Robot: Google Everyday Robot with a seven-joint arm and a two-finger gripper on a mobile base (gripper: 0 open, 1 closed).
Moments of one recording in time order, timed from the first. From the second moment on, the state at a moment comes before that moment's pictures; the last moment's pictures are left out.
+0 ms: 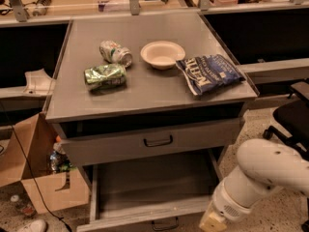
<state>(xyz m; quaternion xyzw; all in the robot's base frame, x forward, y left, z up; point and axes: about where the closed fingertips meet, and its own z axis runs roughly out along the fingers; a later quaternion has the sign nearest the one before) 0.307 -0.157 0.605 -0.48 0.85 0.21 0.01</state>
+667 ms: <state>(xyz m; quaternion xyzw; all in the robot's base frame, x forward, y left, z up) 0.311 -0.146 0.540 -0.41 0.88 0.23 0.01</state>
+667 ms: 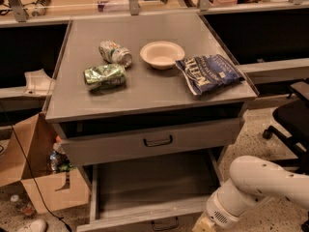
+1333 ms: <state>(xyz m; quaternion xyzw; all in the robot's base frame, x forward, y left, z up) 0.302 -0.135 0.483 -0.39 0.88 0.27 0.00</state>
